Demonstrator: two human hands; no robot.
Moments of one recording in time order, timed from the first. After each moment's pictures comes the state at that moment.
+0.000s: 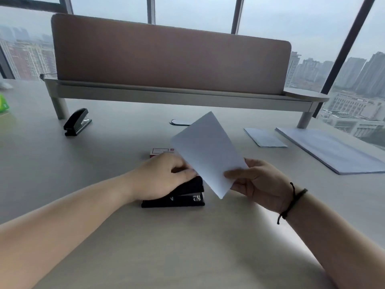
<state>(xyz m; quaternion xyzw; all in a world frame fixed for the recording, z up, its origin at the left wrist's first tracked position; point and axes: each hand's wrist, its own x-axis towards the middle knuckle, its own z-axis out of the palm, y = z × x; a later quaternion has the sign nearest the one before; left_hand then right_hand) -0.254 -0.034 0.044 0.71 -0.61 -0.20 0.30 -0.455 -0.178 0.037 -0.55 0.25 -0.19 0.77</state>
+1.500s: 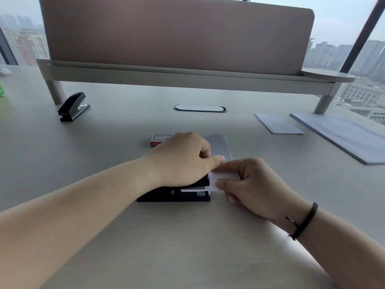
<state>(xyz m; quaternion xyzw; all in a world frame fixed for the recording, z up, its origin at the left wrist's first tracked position) -0.282 -0.061 0.052 0.76 -0.60 -0.04 0.25 -0.439 -0.135 0.027 -0.83 0.31 -0.19 0.42</state>
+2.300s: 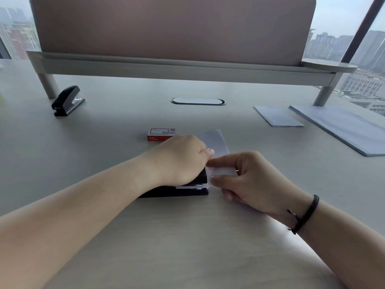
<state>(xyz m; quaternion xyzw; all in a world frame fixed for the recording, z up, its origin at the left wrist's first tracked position) -0.286 -0.063 0.048 0.77 -0.60 -0.11 0.19 -0.438 -0.136 0.022 -0.83 0.30 -0.17 0.44</state>
